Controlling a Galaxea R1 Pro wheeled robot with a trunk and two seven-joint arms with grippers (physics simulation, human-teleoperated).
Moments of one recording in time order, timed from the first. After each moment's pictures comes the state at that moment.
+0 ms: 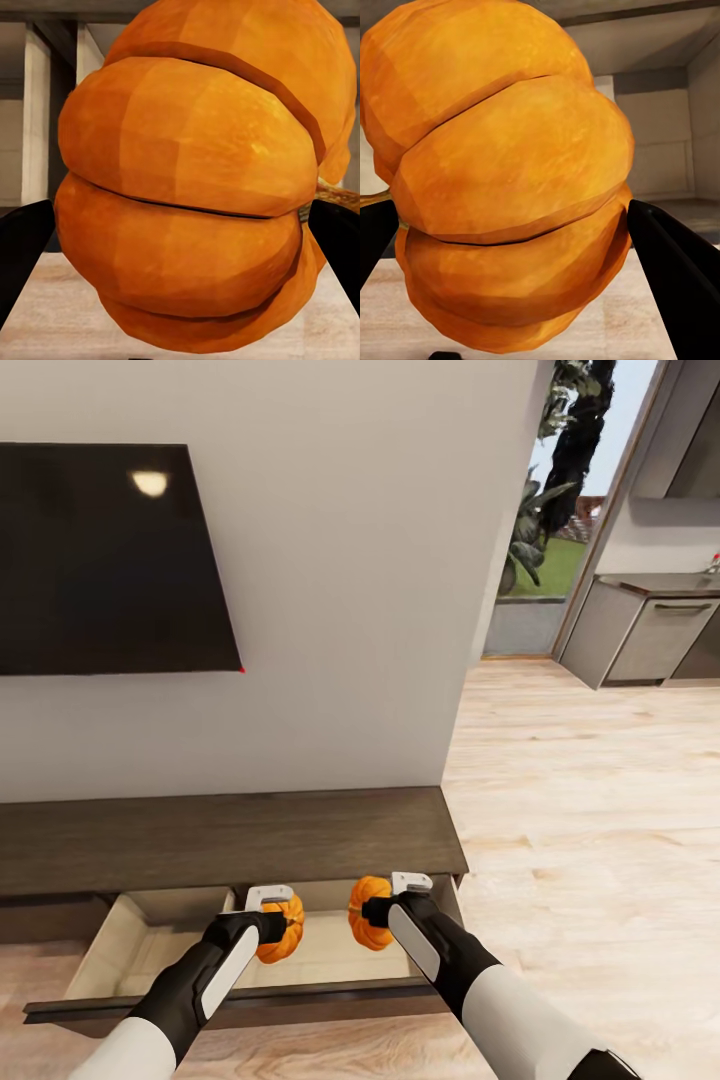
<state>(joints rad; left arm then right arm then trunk) -0.54 0.04 -0.34 -0.85 0.49 0.57 0.34 -0.71 0.17 0.52 -0.60 -0.67 0.47 -0.42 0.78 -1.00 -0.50</state>
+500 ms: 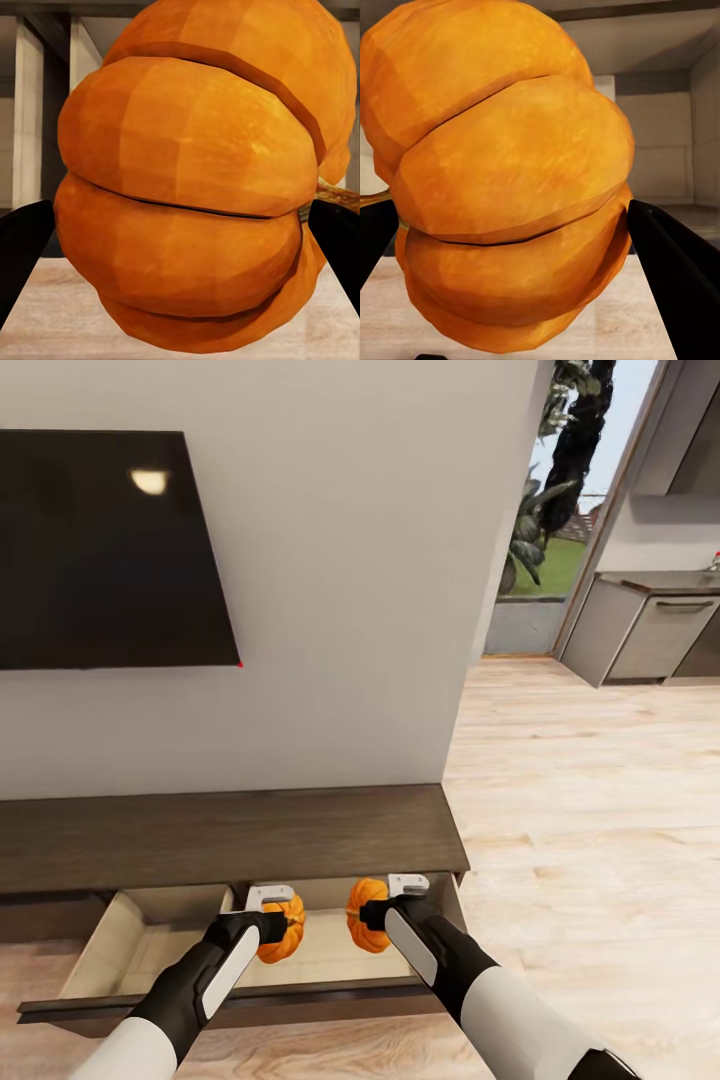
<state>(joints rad) -0.54 0.04 -0.34 -0.85 0.49 0.57 0.34 -0.71 0.17 0.57 -0.60 -0.67 0.47 -0.43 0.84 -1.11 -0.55</state>
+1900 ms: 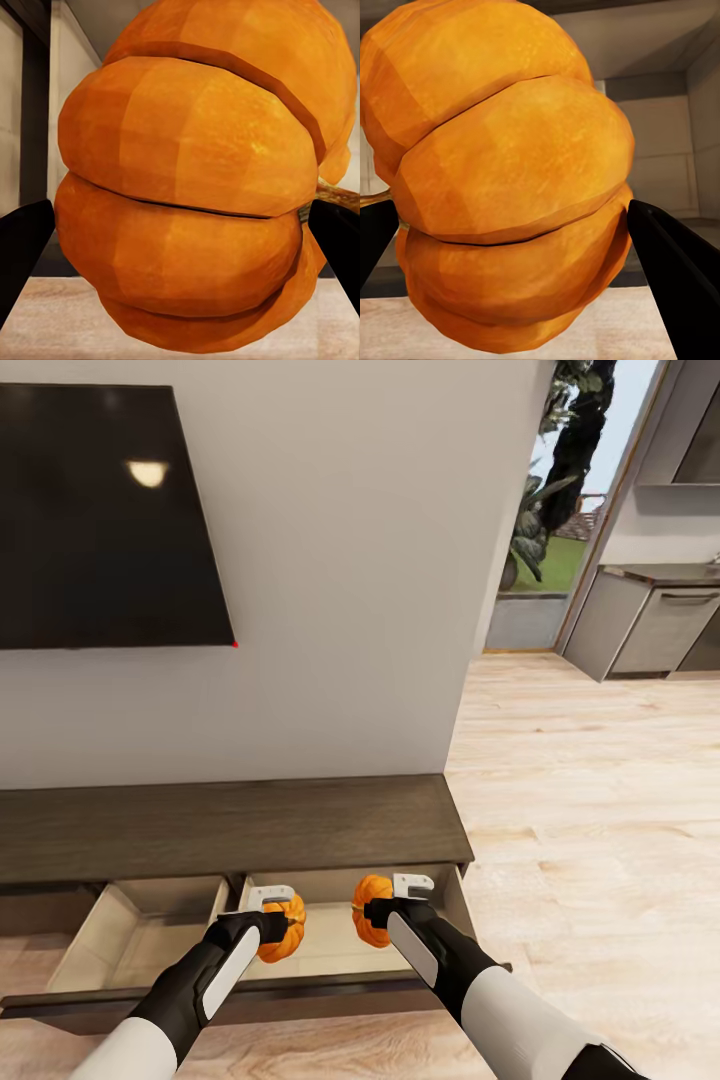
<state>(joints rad) -0.54 0.04 -0.34 -0.84 0.49 0.57 0.34 -0.72 0.17 0.57 -0.55 -0.67 0.38 -0.43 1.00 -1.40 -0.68</state>
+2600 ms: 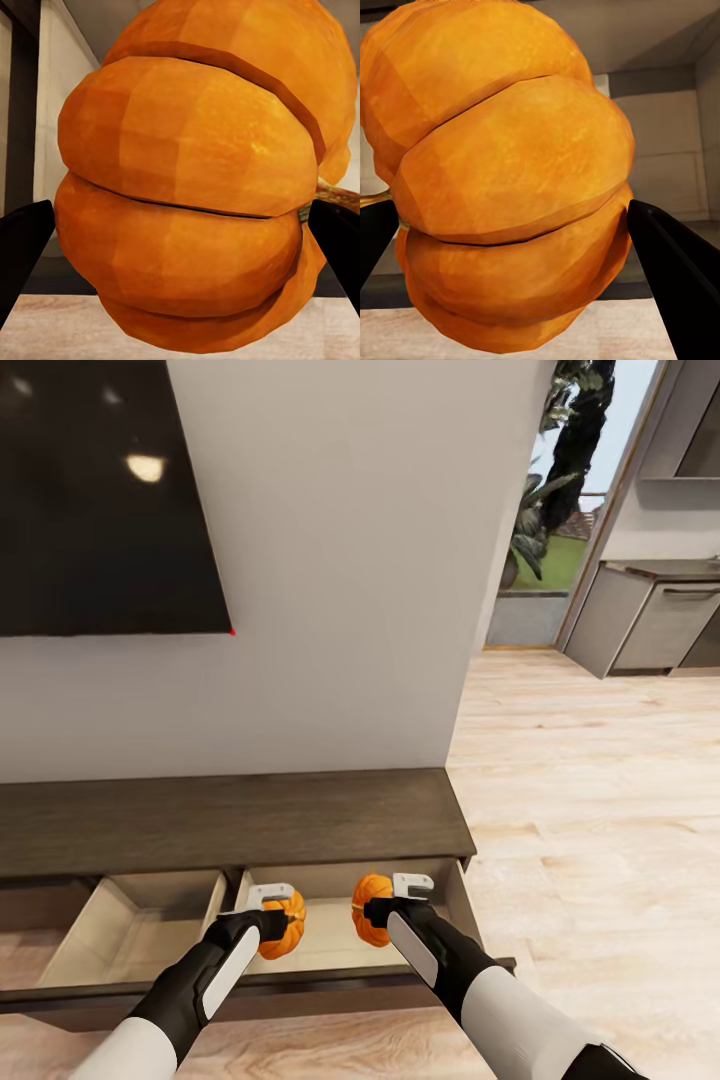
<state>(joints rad) -0.54 0.04 -0.34 -0.85 0.49 0.55 0.34 -0.72 0.17 0.57 -0.55 -0.67 0.38 -0.42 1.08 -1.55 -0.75</state>
